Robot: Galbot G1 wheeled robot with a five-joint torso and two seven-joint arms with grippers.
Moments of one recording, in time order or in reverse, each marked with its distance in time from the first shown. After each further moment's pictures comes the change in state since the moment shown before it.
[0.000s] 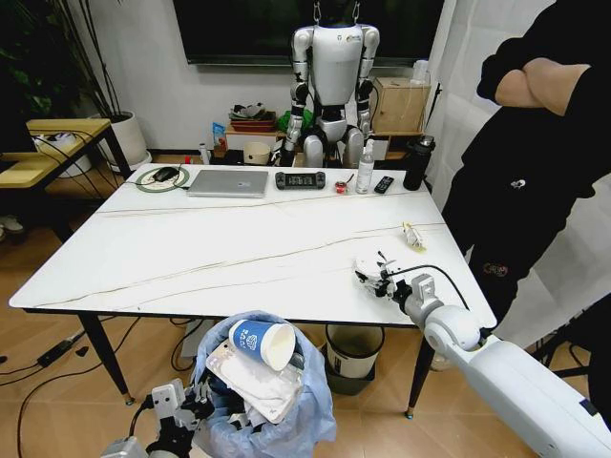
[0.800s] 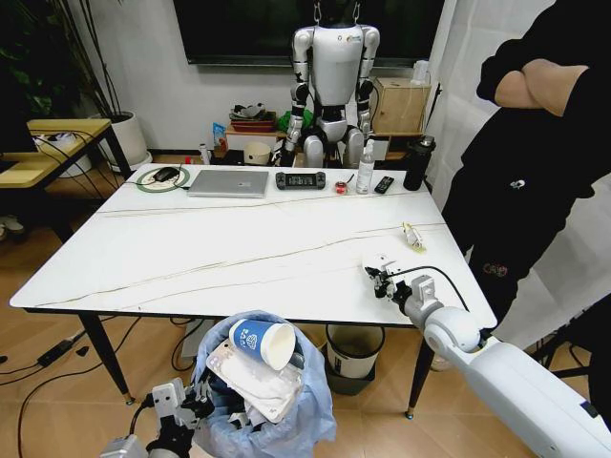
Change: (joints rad) left arm -0.009 0.014 0.000 0.006 -0.014 0.004 -0.003; right arm -0.013 -0.007 0.006 0.029 0.025 0.000 0.011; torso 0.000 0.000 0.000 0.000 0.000
